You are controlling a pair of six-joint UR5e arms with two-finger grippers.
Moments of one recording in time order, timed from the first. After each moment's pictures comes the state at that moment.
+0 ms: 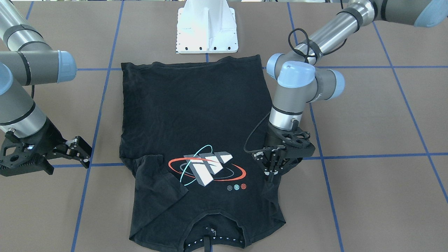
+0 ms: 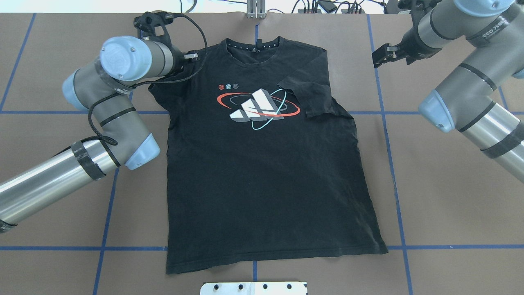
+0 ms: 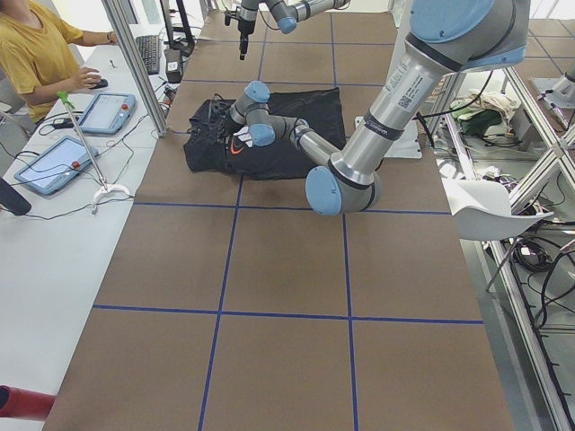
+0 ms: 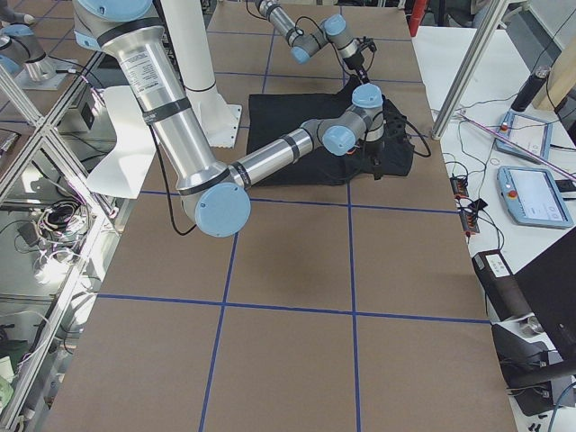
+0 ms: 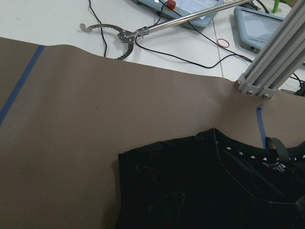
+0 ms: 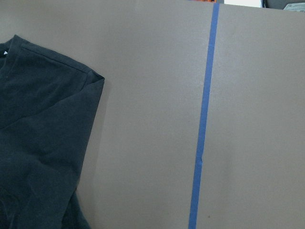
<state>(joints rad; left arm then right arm) -0.71 -2.28 -1.35 -2.16 -1.53 -1.31 1.02 -1.11 1.58 -1.28 2.04 0.73</state>
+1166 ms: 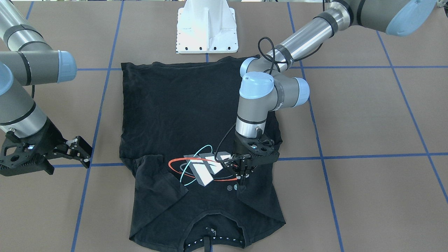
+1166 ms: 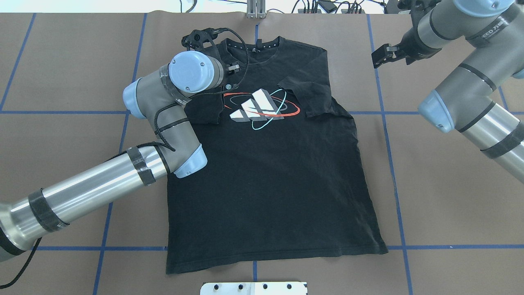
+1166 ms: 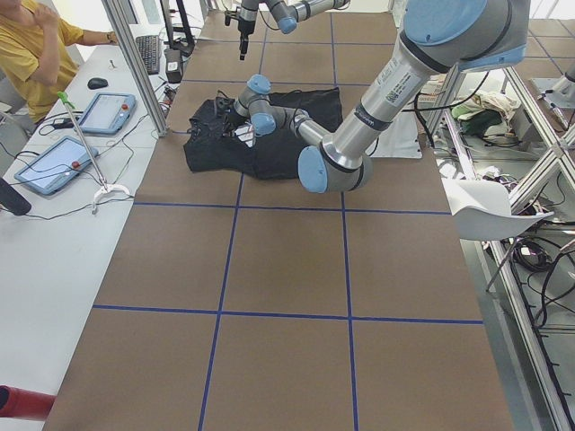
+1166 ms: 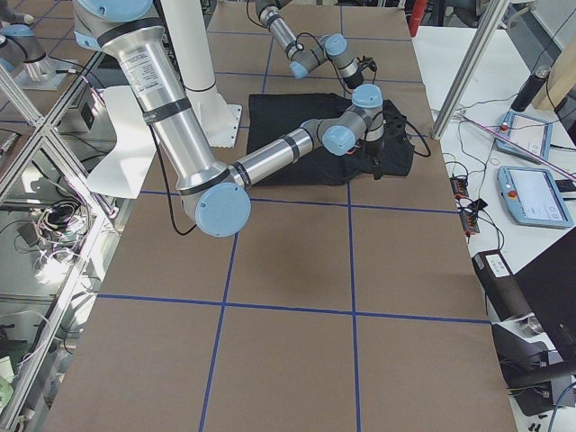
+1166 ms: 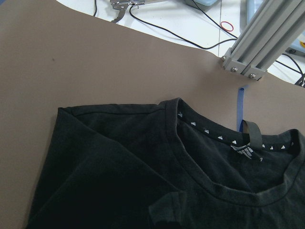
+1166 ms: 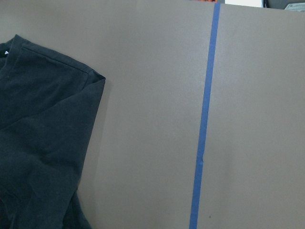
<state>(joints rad) -0.65 -2.42 -1.17 -2.17 -1.50 -1.42 1.01 -1.11 1.58 -1.28 2.04 0.73</state>
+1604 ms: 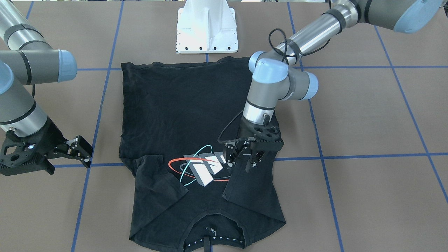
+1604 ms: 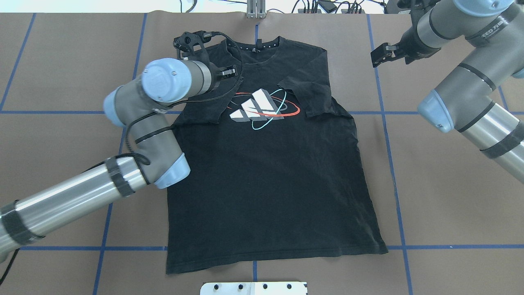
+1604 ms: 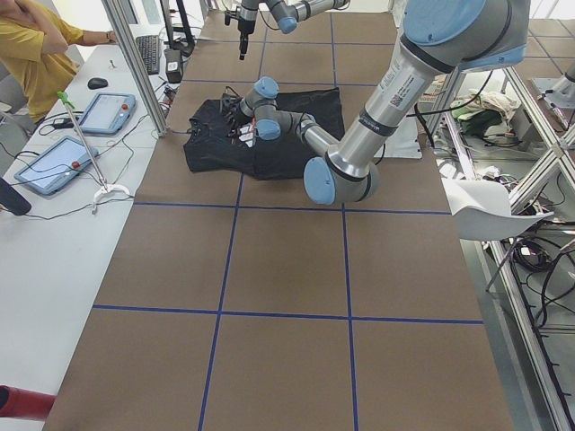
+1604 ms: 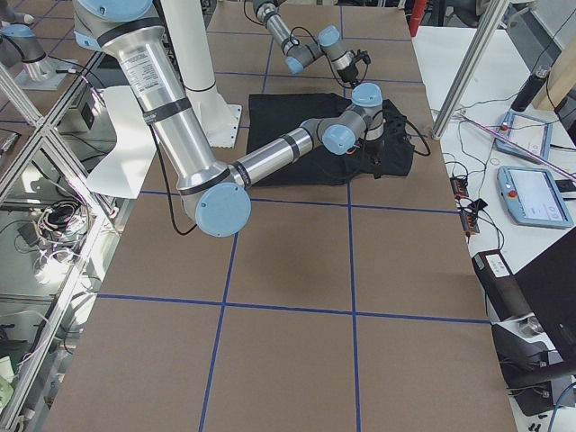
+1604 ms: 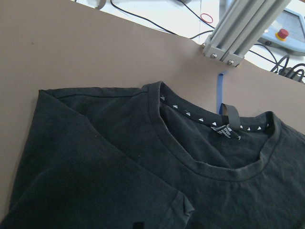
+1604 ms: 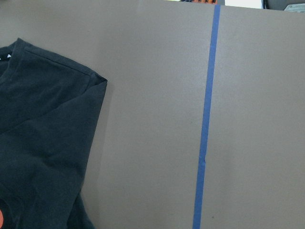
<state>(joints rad) -0.66 -2.29 -1.40 -2.21 -1.54 -1.28 1.01 -1.11 1.60 -1.28 2.04 0.77</state>
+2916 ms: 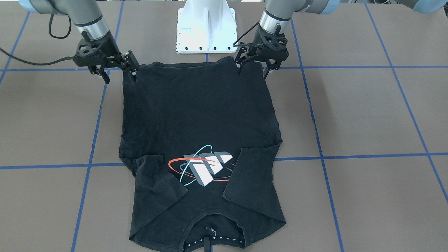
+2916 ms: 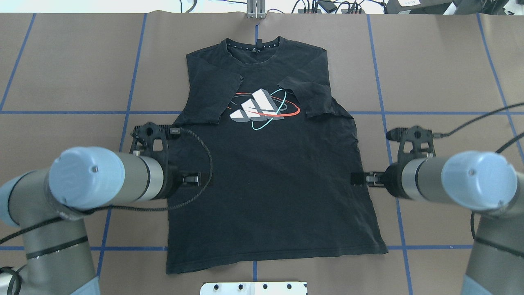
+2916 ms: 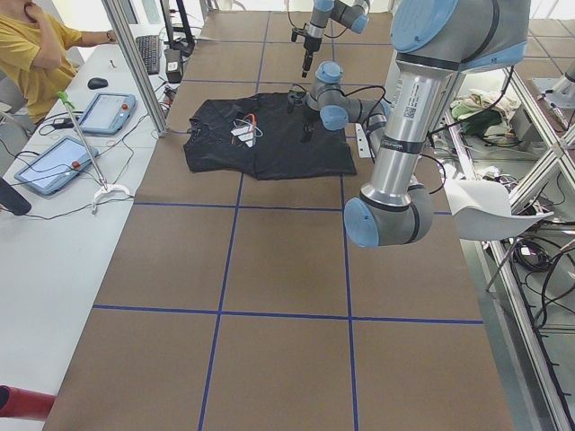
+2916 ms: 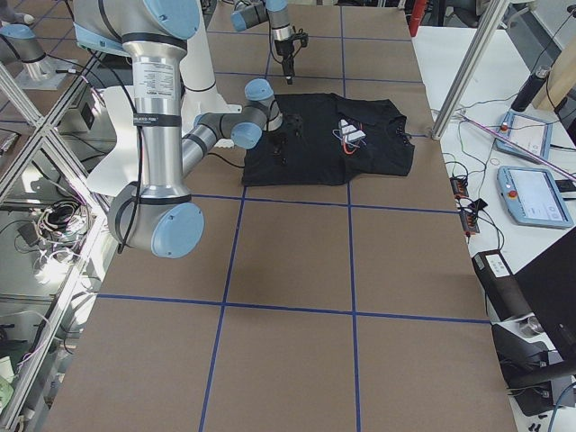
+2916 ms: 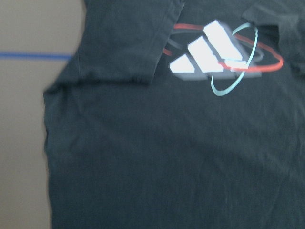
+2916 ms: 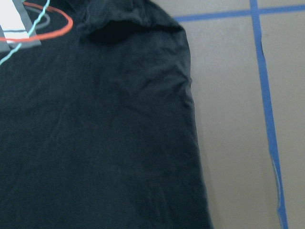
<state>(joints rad) -0.36 -1.90 -2.10 -1.75 -1.66 -1.33 0.40 -1.57 2.19 -1.29 1.62 1.35</state>
